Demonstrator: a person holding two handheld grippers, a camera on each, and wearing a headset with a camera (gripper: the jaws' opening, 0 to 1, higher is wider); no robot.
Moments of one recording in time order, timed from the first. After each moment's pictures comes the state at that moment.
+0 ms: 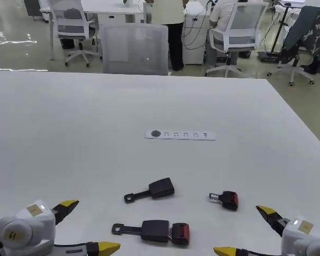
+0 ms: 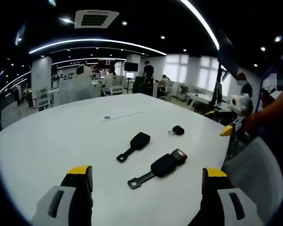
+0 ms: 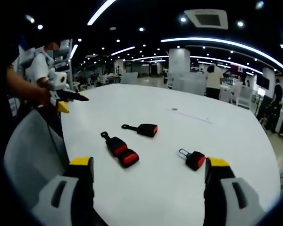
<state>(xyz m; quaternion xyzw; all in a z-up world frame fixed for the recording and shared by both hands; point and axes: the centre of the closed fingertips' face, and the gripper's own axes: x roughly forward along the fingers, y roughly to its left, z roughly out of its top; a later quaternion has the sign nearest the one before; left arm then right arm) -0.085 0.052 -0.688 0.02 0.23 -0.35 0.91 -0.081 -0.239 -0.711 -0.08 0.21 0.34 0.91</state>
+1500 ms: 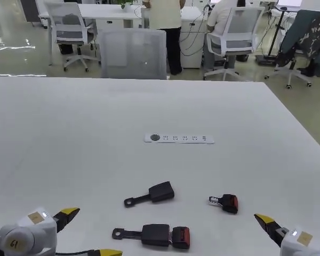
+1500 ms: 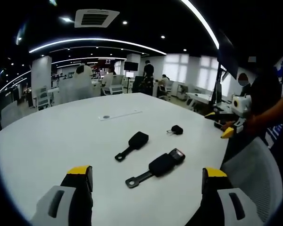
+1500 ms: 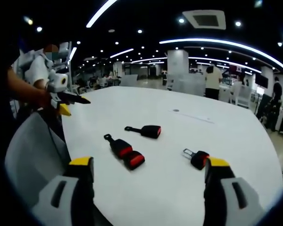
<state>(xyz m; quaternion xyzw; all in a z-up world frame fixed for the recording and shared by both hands) -0.089 0.049 -0.688 0.03 0.23 -0.35 0.91 -0.089 -0.226 -0.710 -0.07 0.20 0.34 0.92</state>
